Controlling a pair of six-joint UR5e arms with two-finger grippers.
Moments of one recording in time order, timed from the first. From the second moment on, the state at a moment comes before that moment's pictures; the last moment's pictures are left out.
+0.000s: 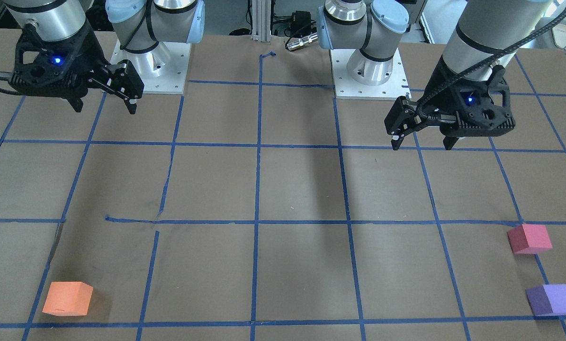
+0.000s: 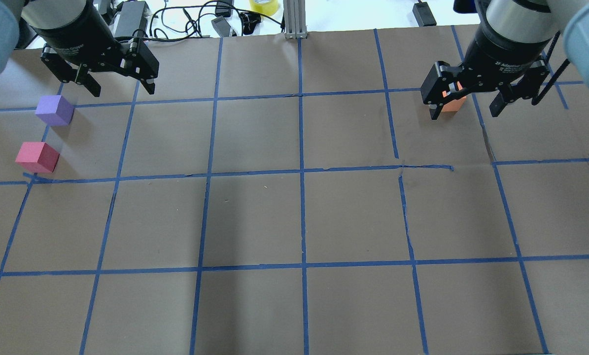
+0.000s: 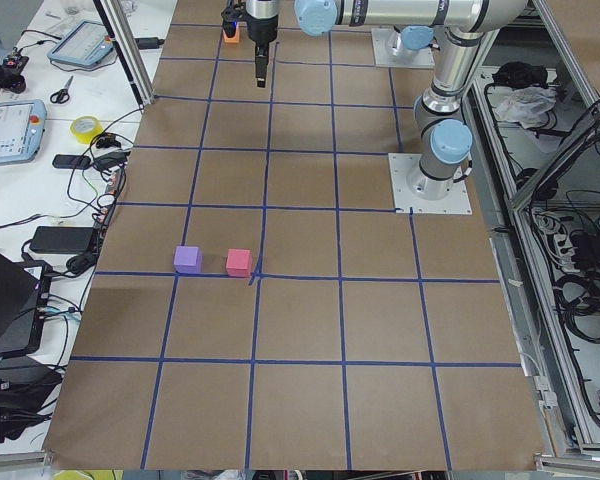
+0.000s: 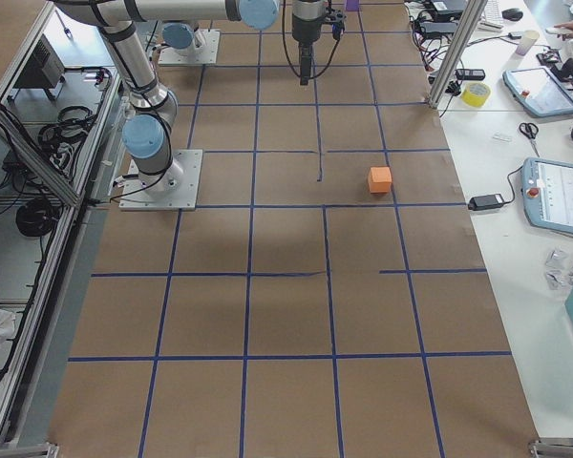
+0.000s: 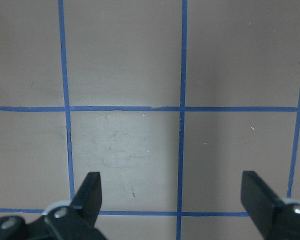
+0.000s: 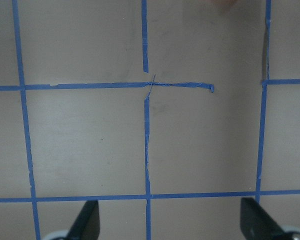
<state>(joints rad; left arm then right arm) -1.51 -1.64 -1.48 -1.52 1.59 0.04 1.54 -1.62 1.58 -1.53 -1.59 -0.02</state>
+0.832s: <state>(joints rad) -1.51 -1.64 -1.48 -1.52 1.59 0.04 1.54 -1.62 1.58 -1.54 -1.59 -0.03</state>
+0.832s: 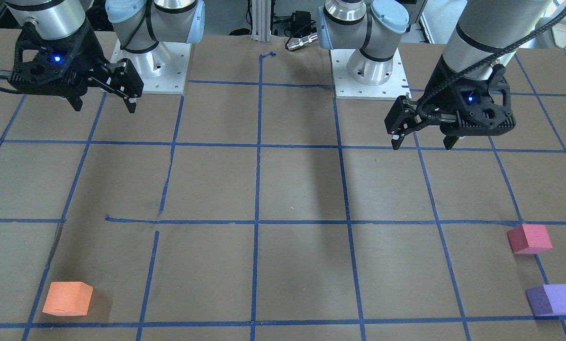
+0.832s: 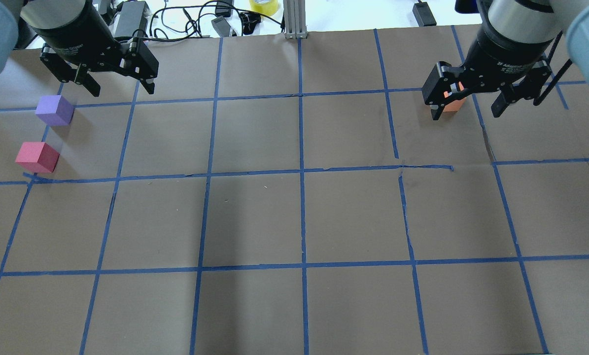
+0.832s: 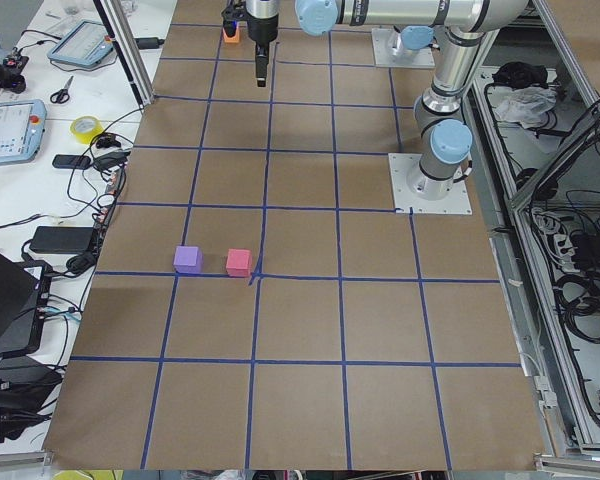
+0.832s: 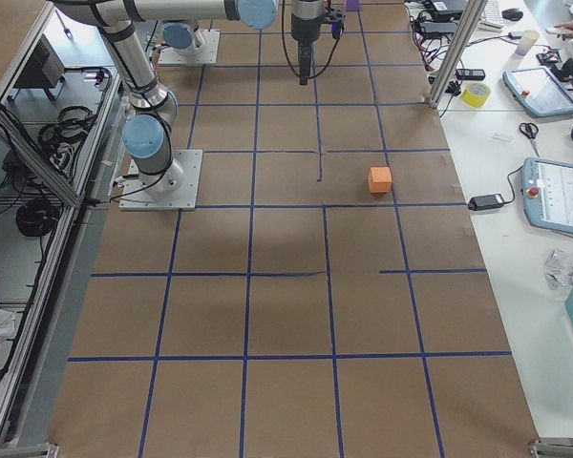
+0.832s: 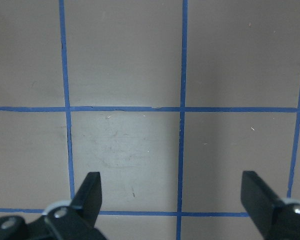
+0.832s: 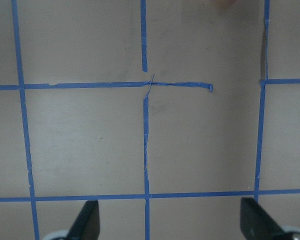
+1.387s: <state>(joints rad) -1.51 -1.64 -1.48 -1.52 1.59 0.04 1.53 -1.62 1.58 -1.54 -1.59 -0.03</state>
